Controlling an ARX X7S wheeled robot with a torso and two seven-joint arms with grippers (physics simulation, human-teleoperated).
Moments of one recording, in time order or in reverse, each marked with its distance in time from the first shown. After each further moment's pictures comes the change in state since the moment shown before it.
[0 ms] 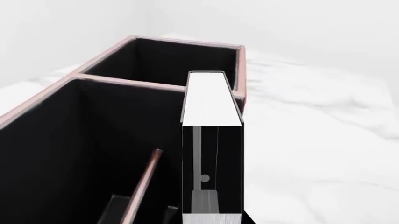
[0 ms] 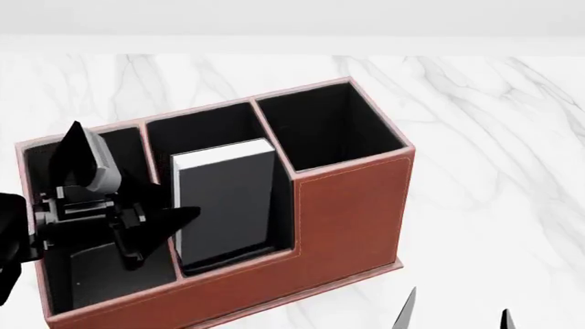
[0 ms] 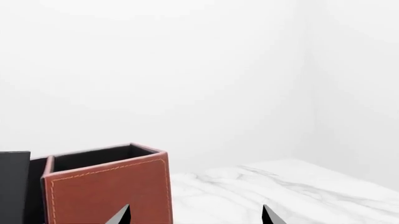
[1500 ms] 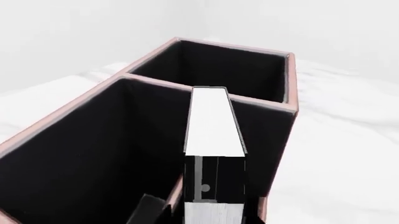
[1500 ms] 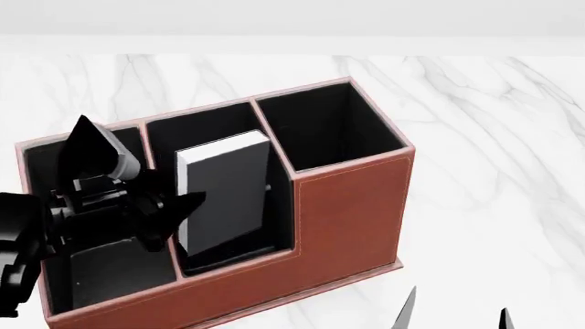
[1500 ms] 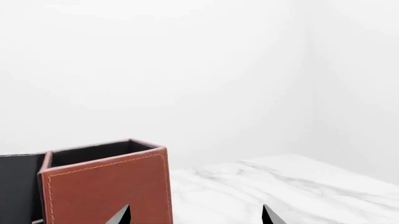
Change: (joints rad) left arm 0.013 0.076 -0.498 0.000 0.471 -0.052 -0.113; right arm 0.015 0.008 -0.013 0.018 0.023 0.005 0.001
